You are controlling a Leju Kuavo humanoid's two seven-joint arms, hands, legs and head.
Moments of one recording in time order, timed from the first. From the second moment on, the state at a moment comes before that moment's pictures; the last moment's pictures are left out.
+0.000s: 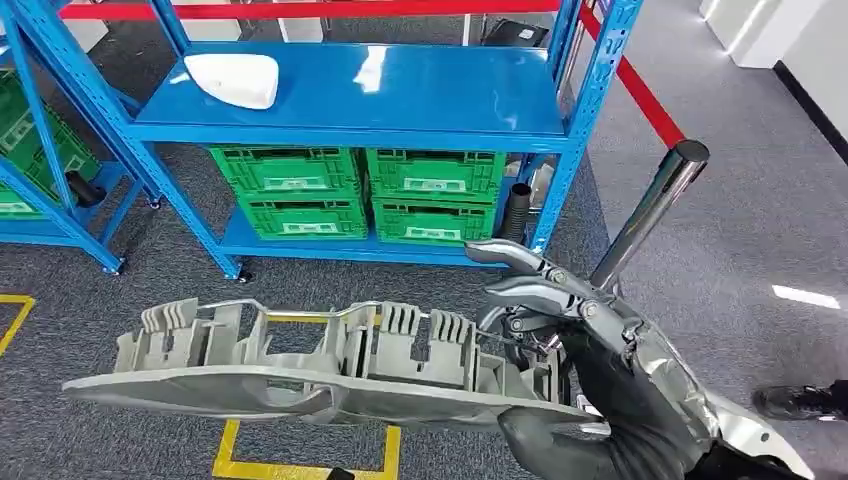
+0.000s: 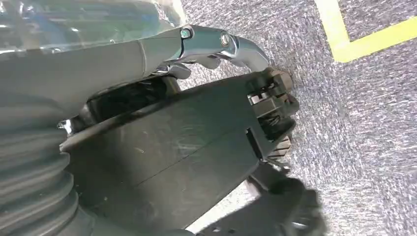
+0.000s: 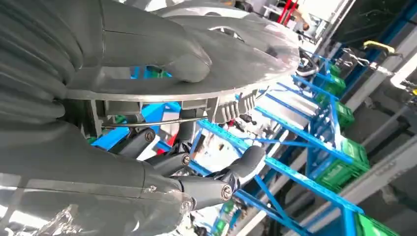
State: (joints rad) left arm -0.16 -0.02 -1.08 -0.30 0.81 0.29 -0.19; right arm -0.62 -0.49 1.03 -2.37 -0.27 -0.28 -0.07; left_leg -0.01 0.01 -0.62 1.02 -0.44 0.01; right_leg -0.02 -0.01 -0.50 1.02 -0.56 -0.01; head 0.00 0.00
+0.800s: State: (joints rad) left arm -0.15 -0.02 -1.08 -0.30 0.81 0.29 -0.18; right arm -0.62 -0.49 1.02 -2.37 -0.28 -0.28 -0.07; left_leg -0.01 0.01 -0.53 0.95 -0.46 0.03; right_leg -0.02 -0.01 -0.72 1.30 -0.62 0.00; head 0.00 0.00
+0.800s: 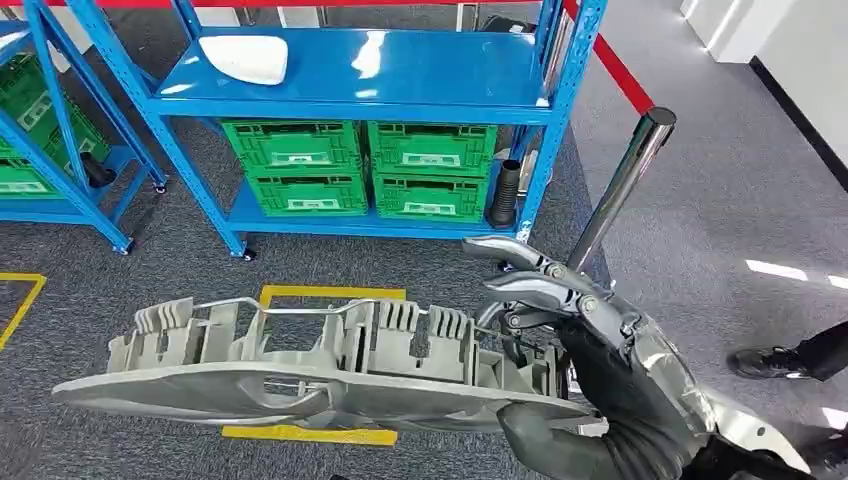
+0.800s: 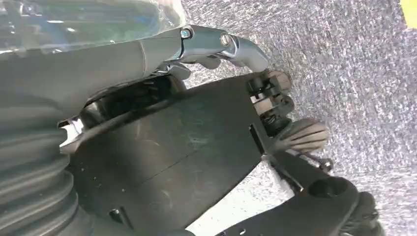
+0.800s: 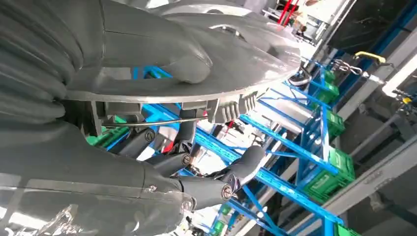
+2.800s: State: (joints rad) left arm -0.16 -0.02 -1.11 -0.30 0.81 0.29 -0.19; right arm -0.59 -0.50 1.00 -2.38 -0.22 -0.30 -0.09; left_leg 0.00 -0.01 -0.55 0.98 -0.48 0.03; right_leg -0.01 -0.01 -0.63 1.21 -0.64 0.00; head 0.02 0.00
